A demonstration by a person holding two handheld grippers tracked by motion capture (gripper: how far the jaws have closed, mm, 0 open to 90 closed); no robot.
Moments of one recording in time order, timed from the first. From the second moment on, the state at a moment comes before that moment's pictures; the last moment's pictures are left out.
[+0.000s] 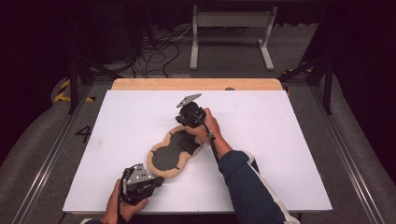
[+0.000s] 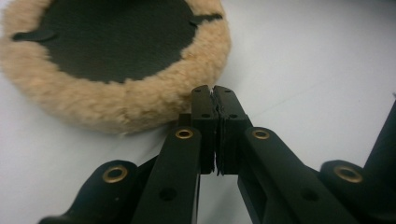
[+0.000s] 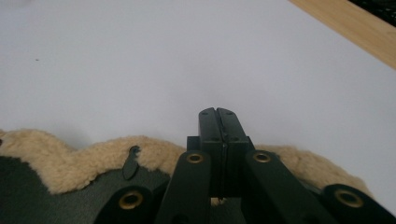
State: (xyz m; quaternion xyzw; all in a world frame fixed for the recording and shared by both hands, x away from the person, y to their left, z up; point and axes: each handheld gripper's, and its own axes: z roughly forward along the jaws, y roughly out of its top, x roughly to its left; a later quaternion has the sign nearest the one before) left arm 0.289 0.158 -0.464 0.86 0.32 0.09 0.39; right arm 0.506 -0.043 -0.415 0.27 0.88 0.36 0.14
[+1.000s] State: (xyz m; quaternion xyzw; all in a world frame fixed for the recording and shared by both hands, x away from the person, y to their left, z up) left arm 0.309 0.162 -0.466 0.87 0.32 0.09 0.38; right arm 0.502 -0.075 -0.421 0.30 0.91 0.24 0.13
